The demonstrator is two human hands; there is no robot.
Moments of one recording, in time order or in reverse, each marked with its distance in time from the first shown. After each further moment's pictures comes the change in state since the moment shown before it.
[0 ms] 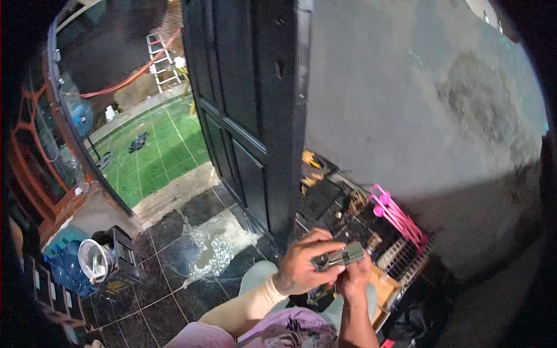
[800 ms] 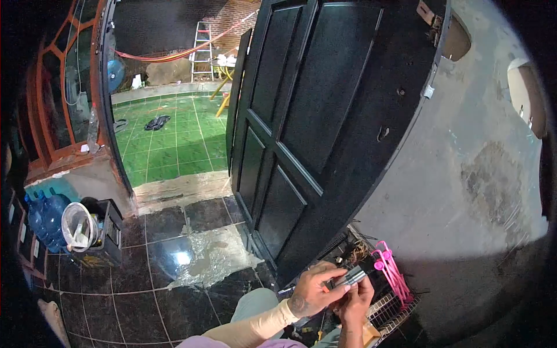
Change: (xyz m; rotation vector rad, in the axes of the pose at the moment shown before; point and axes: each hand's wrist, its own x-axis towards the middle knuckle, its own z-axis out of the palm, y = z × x) left_hand -0.028 -0.036 -0.057 -0.049 0.327 -0.093; right_hand 0.029 0.027 0.075 -0.193 -0.063 -0.136
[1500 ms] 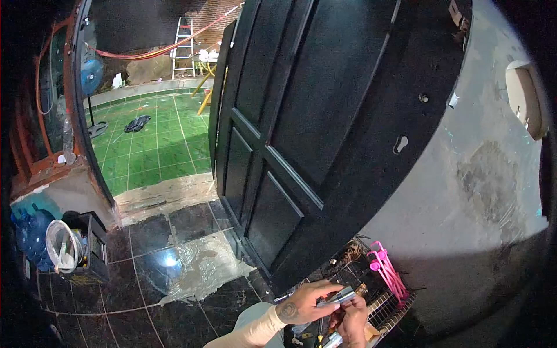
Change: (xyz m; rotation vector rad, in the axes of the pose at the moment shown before) left_hand 0.017 -0.052 -0.042 -0.183 -0.418 -0.129; right_hand 0.006 0.023 0.012 -0.035 0.121 0.461
